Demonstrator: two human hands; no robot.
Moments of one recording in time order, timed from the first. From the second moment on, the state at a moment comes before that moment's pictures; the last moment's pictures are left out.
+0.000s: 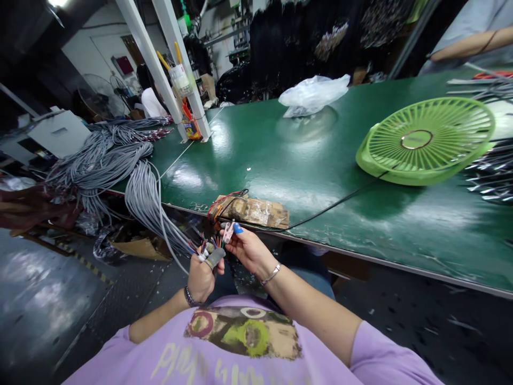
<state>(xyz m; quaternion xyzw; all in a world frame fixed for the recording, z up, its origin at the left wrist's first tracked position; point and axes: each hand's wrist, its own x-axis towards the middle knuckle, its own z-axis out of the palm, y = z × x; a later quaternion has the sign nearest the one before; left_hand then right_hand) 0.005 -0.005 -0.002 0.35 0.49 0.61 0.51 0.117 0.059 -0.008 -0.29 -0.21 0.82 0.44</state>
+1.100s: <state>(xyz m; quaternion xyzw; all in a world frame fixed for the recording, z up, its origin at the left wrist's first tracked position) -0.003 -0.014 -0.013 0.37 0.49 0.60 0.51 0.120 0.036 -0.018 -0.27 -0.37 0.80 0.39</state>
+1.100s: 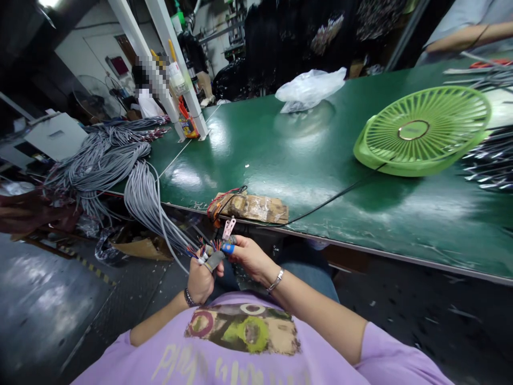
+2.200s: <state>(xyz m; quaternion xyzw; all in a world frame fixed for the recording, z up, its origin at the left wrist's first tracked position) 0.005 -0.005 -0.002 0.35 0.52 0.61 0.48 0.115 0.060 -0.007 -0.29 -0.18 0.83 0.45</state>
